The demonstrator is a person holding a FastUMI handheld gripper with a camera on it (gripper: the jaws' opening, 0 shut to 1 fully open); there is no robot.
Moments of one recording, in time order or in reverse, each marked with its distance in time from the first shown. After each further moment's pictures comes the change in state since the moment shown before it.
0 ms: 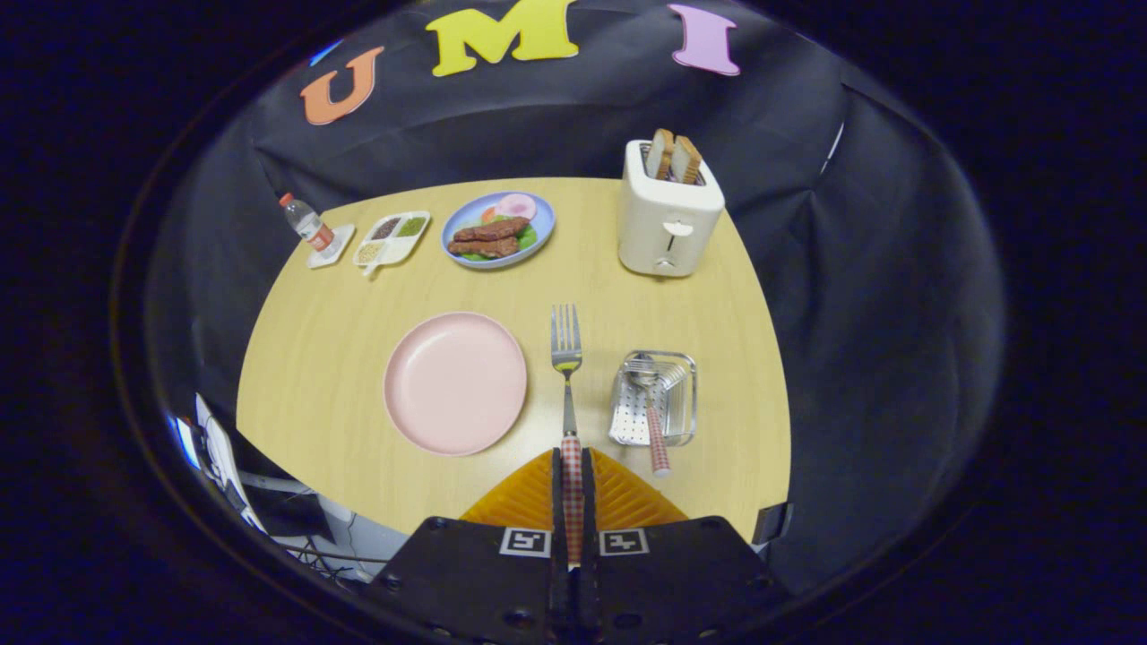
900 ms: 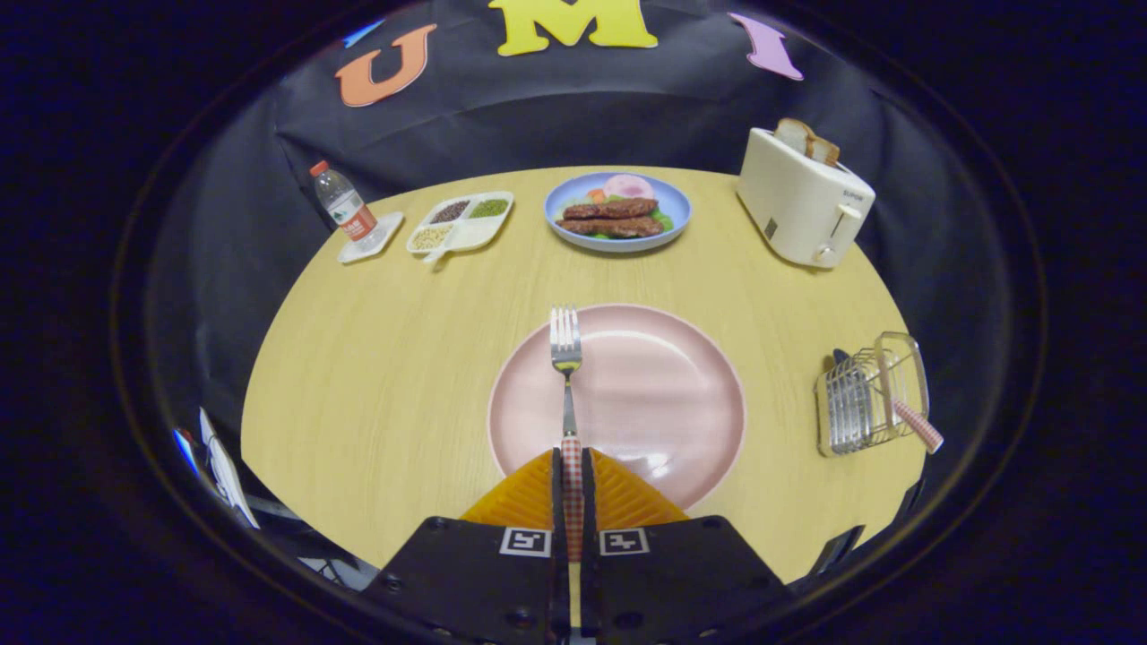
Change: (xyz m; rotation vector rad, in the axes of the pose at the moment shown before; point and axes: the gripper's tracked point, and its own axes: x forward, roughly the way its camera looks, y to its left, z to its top) arm 0.111 0.203 -0.001 -0.007 -0.130 0.096
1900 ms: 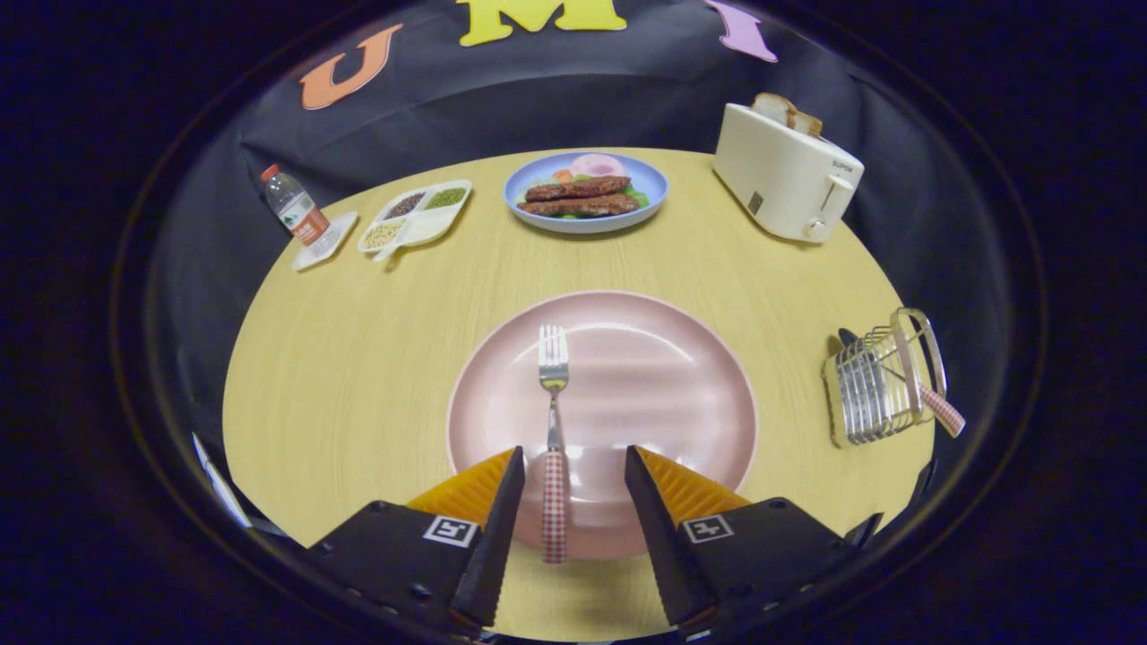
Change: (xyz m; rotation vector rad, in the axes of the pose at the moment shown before) arm 0.056 -0.001 -0.013 0.087 0.042 -0.081
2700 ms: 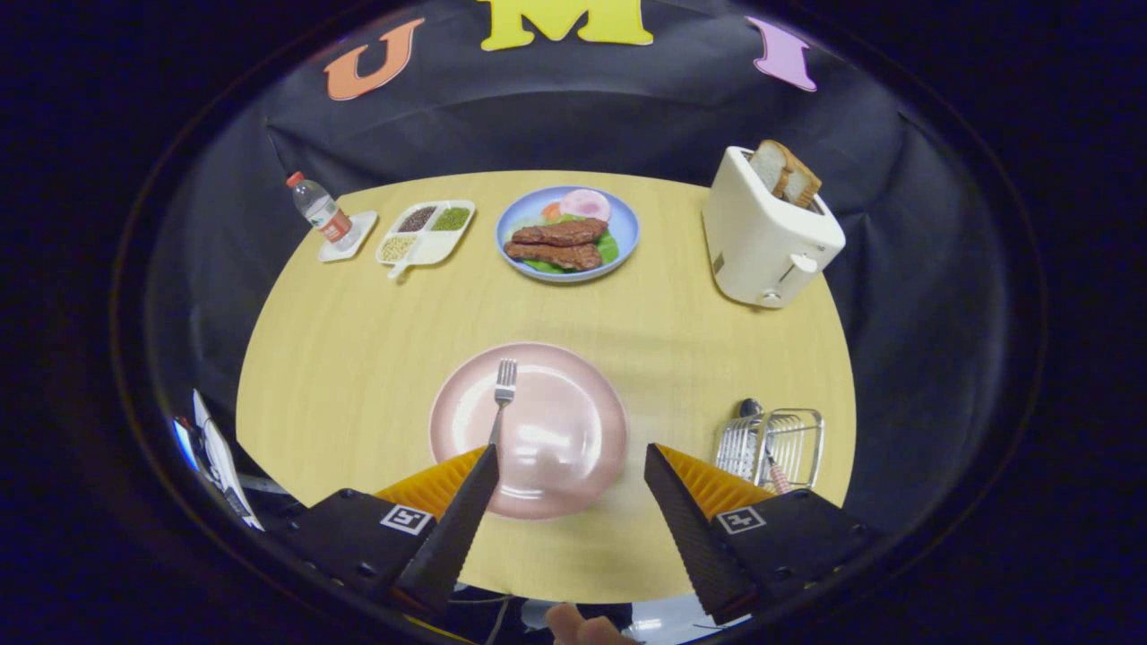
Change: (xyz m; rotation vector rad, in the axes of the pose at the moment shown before) arm -0.083 -0.056 0.062 -0.152 0.067 0.013
